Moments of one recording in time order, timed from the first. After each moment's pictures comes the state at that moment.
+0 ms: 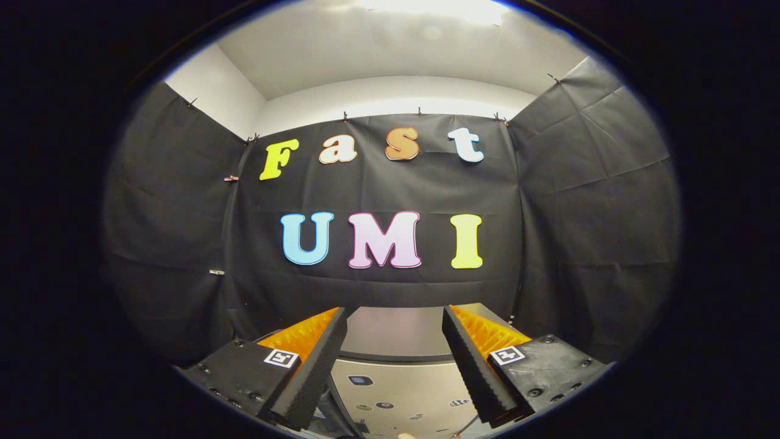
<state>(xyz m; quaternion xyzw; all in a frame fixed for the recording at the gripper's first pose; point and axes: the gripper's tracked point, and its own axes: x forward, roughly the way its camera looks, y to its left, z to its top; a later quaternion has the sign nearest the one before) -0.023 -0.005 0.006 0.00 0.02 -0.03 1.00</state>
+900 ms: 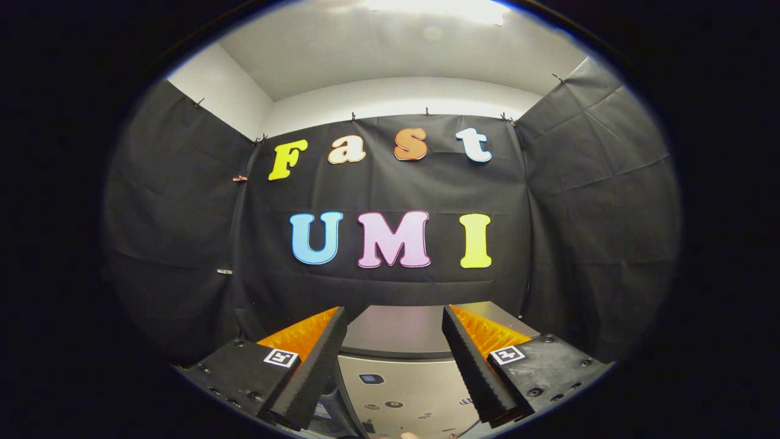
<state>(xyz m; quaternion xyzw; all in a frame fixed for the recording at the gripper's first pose) -0.021 0.014 0.000 0.00 0.01 0.00 1.00</state>
